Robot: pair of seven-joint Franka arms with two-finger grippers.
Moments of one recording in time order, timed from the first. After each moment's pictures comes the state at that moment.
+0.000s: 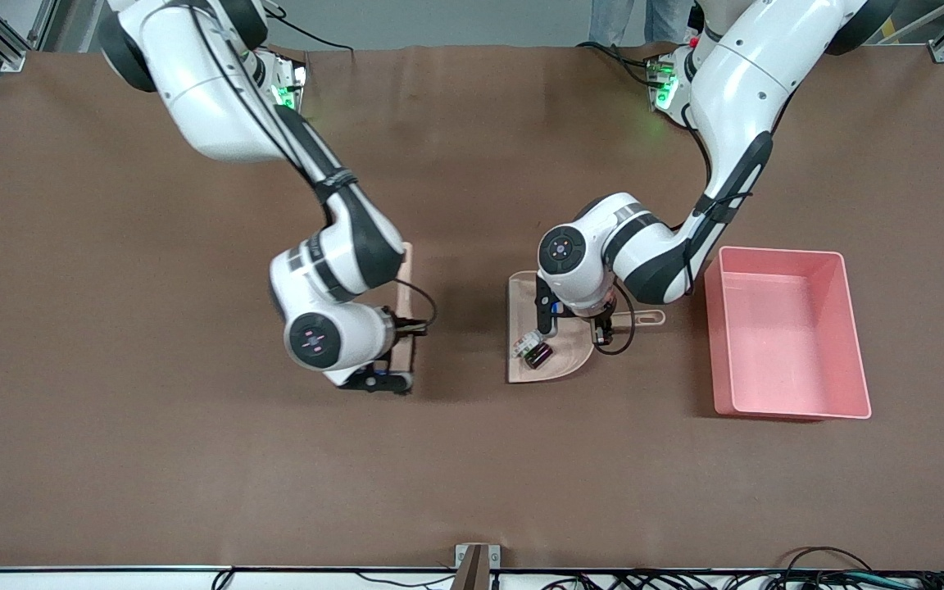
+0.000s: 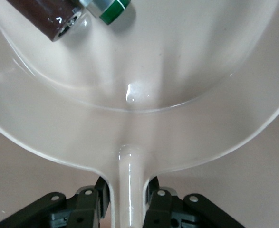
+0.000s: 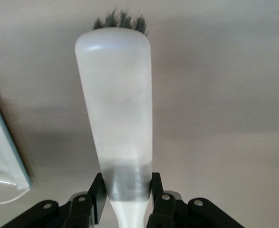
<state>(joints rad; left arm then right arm) -0.21 0.68 -0.44 -1.69 0.67 2.05 0.60 0.41 0.83 0.05 -1.18 0.25 1.74 0.43</state>
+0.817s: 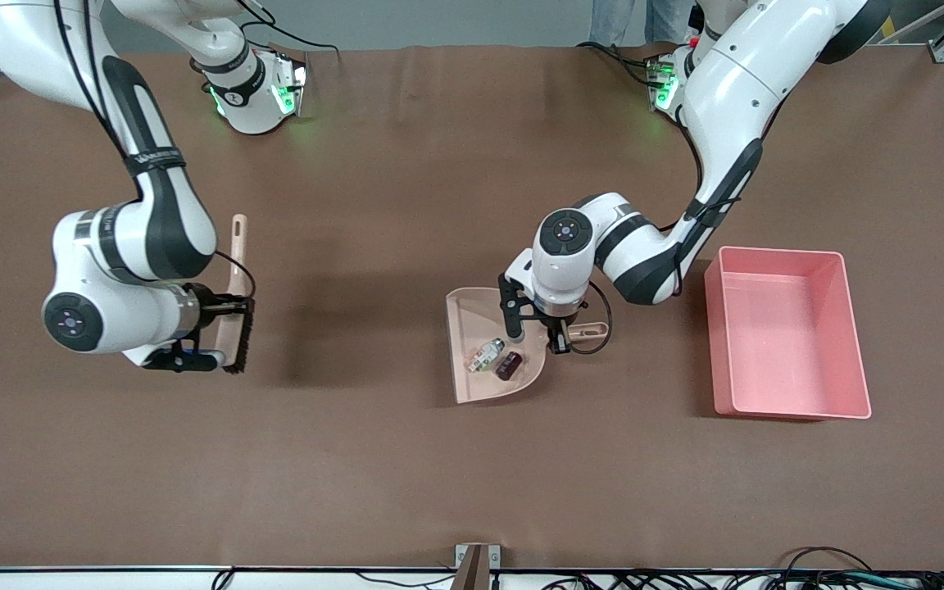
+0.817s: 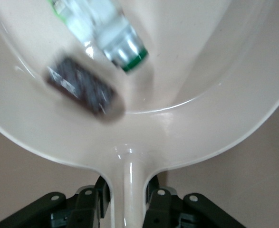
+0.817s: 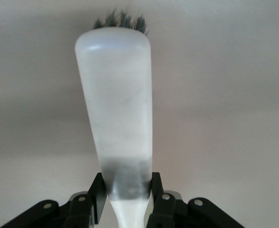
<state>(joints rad) -0.20 0.71 -0.50 -1.65 0.59 2.32 0.47 0.06 0.44 0.03 -1.70 0.08 1.73 0.10</state>
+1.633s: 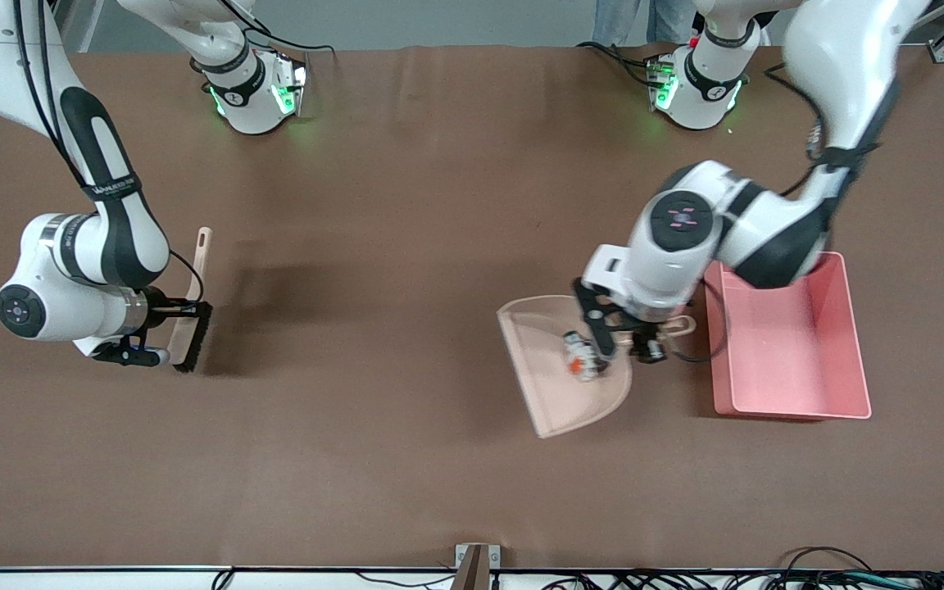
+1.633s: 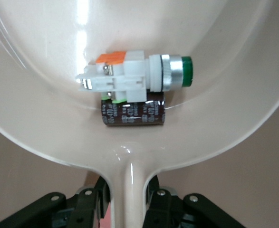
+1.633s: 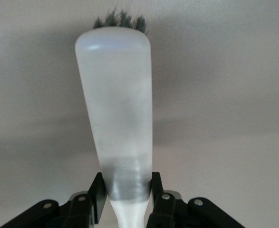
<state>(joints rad) 0.29 0.54 -0.82 -1.62 0.57 1.99 0.59 -0.10 0.46 0.03 -1.91 0.03 2.02 0.03</state>
